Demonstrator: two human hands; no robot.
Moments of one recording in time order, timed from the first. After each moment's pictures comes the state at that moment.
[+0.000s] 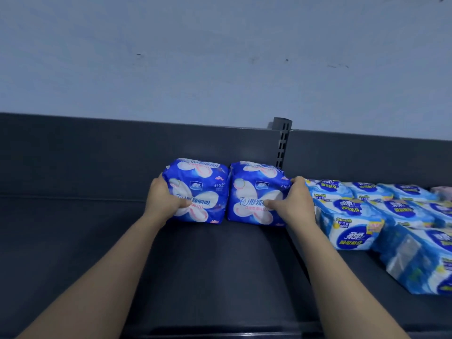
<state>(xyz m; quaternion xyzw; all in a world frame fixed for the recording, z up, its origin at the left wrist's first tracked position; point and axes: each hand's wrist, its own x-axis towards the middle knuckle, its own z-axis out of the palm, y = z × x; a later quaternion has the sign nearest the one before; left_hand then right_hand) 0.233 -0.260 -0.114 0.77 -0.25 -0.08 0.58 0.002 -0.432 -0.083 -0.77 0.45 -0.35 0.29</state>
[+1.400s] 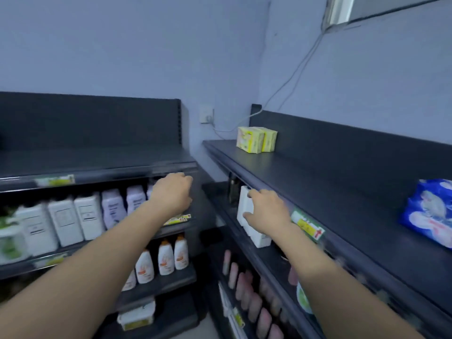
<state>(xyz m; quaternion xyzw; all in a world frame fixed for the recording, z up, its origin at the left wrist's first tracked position) -0.028 0.223 -0.091 0.98 0.09 0.17 -0.04 0.018 -0.002 -0.101 -0.96 -0.23 -0.12 0.08</state>
